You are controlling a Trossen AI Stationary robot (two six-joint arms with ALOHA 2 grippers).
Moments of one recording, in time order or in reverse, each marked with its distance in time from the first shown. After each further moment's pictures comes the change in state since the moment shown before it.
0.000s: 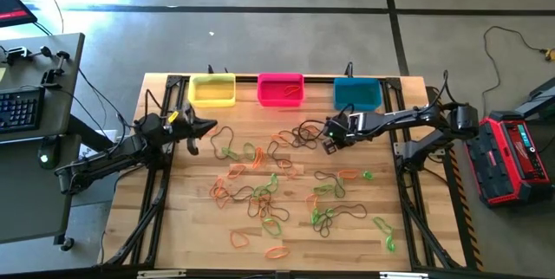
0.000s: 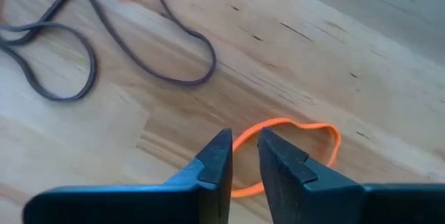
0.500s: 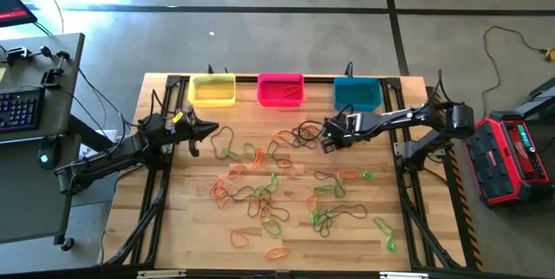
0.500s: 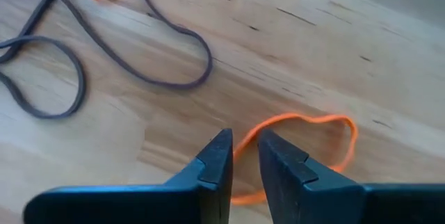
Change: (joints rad) left arm 0.000 0.003 0.000 -0.083 0.003 -0.007; right arm 0.000 0.047 0.001 0.027 -0.009 0.098
